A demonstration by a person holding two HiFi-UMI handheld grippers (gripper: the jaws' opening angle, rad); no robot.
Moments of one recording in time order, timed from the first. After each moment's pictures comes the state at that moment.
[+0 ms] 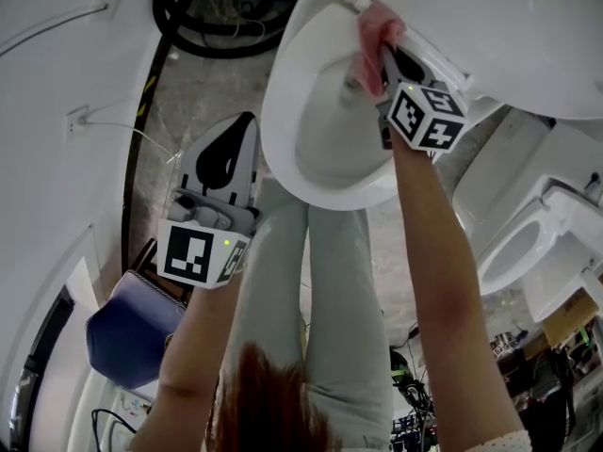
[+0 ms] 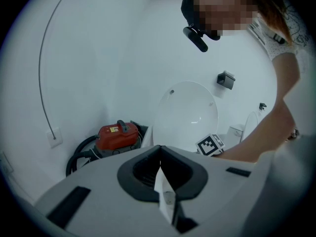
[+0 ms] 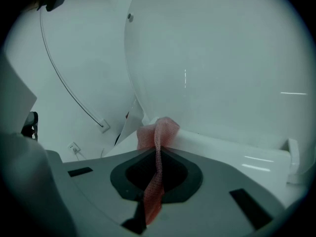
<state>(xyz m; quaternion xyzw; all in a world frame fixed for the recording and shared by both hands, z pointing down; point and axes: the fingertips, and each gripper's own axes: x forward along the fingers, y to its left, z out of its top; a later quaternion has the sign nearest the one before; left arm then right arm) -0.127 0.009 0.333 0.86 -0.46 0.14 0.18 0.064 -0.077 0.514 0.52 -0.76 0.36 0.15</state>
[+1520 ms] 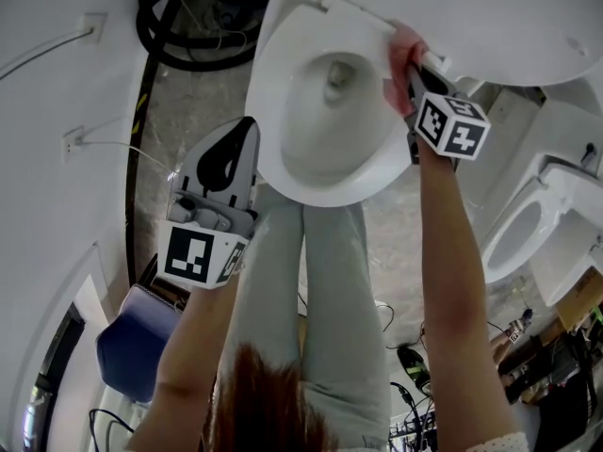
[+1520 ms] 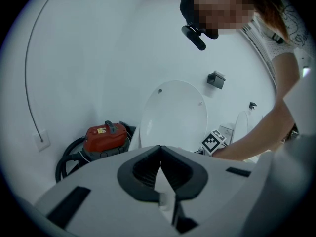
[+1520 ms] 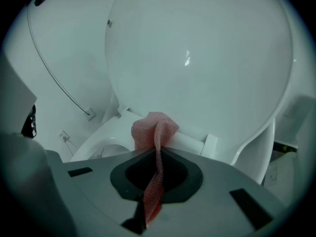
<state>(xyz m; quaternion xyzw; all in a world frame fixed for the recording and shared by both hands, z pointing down) -0.092 0.017 0.326 0.89 -0.41 0.13 0.17 0.165 -0.027 0.518 0.55 -0.71 0.38 0.23</state>
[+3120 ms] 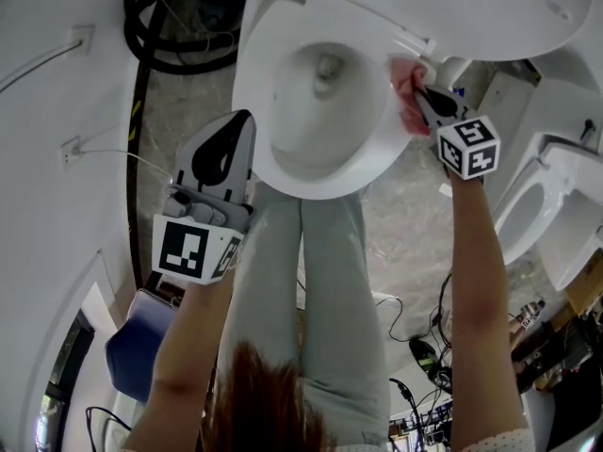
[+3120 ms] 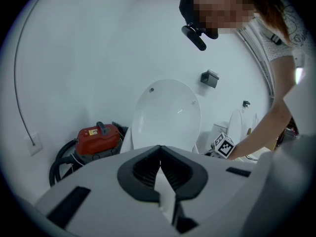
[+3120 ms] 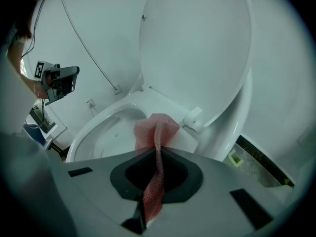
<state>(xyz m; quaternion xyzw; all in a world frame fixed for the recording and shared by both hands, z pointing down) -0.069 0.022 0.322 0.90 -0.38 0.14 0.16 0.198 0.058 0.524 0.41 -0.79 0.31 0.32</state>
